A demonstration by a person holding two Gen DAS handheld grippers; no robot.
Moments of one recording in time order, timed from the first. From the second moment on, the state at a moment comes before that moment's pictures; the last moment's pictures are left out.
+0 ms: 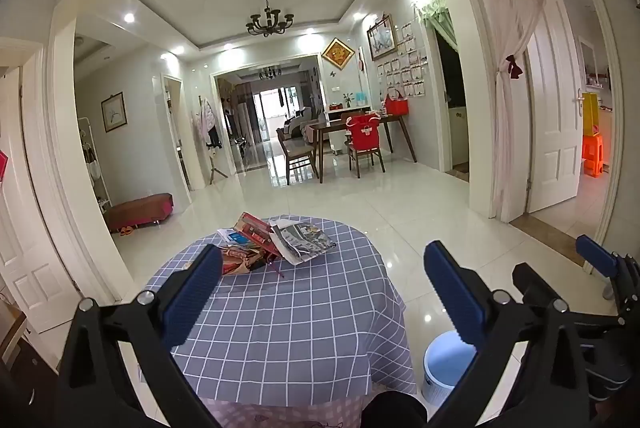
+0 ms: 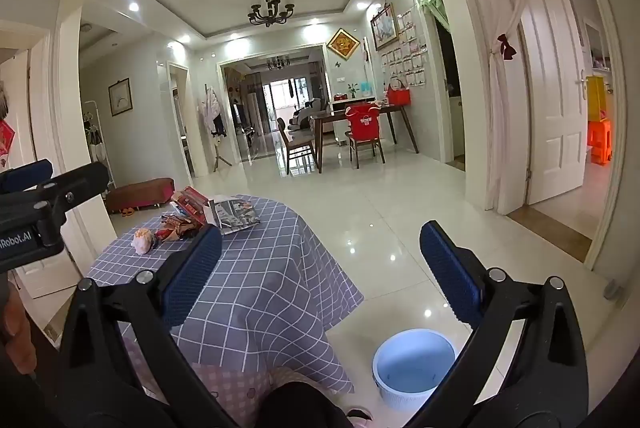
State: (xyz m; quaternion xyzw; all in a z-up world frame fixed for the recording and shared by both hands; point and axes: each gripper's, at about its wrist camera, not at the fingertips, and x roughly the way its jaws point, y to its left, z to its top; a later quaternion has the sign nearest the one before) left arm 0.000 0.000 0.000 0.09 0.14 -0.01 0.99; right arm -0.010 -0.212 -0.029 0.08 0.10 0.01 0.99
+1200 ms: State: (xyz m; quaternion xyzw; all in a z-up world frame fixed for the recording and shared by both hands) left arm -0.003 -0.002 -0.004 0.10 0.14 -0.01 0.99; right arm -0.008 -0.209 -0.039 0.09 0.11 0.01 0.99
